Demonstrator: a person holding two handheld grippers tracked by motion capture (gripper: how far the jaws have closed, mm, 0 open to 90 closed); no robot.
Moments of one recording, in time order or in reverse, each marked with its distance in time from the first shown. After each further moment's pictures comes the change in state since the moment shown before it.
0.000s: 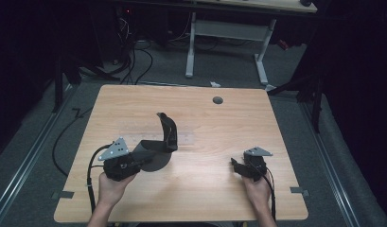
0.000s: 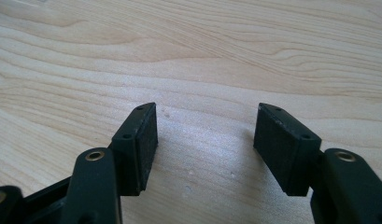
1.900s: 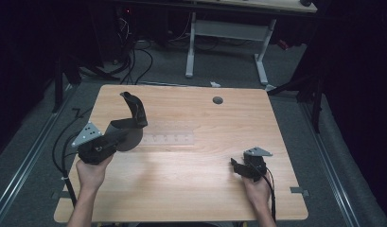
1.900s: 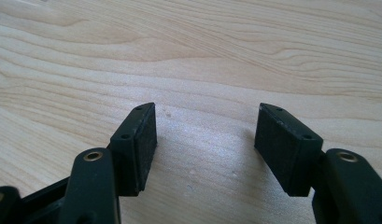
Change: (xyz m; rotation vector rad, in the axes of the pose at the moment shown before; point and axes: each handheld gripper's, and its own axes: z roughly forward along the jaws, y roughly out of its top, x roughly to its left) left arm 0.048 0.050 -0.021 -0.186 0.204 0.069; right arm 0.001 0.000 0.000 0.002 0.002 0.002
